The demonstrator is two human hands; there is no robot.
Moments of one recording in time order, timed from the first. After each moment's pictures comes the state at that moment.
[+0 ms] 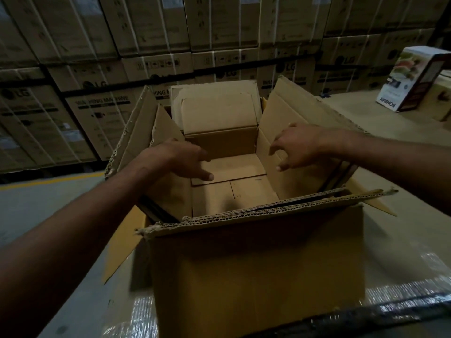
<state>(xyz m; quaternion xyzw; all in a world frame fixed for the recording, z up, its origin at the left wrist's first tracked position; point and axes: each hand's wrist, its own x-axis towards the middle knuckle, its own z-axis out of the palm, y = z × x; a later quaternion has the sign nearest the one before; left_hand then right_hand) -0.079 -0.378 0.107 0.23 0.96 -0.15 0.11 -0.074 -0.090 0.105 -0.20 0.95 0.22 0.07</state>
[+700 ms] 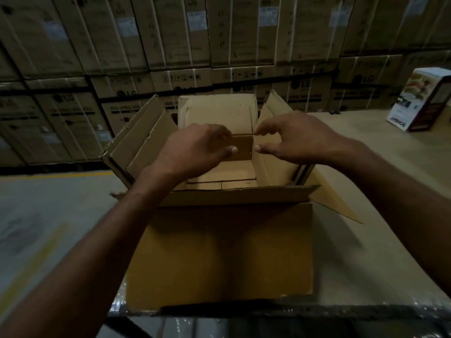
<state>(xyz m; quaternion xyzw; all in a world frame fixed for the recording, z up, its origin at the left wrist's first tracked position) 0.073 -0.275 0.157 0.19 0.96 0.15 -0.15 0.042 -0.042 0.161 -0.22 0.96 -0.09 -0.14</state>
